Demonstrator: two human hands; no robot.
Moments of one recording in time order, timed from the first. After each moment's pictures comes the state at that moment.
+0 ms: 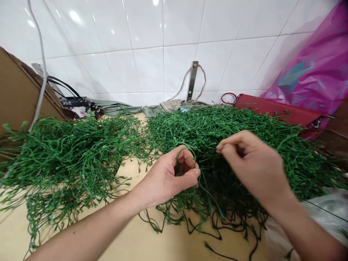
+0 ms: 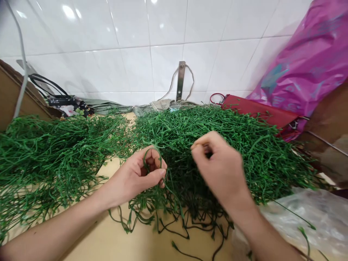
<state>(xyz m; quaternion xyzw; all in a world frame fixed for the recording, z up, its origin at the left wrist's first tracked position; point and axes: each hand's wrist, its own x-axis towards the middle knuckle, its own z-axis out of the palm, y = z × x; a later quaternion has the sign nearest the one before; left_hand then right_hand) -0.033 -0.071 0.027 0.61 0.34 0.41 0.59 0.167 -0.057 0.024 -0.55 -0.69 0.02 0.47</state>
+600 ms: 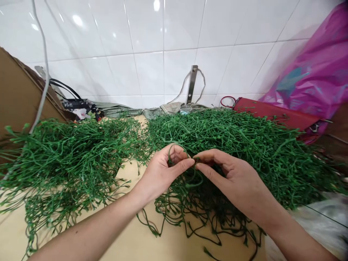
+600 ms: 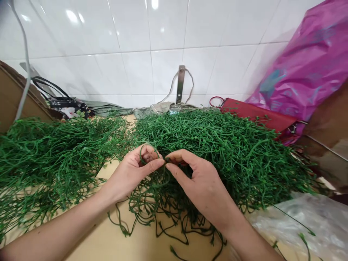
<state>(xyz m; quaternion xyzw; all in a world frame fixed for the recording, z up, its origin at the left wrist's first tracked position) -0.033 -0.059 0.019 0.59 0.37 0.48 0.53 0.149 -0.070 0.031 -0.47 -0.75 0.26 0.38</state>
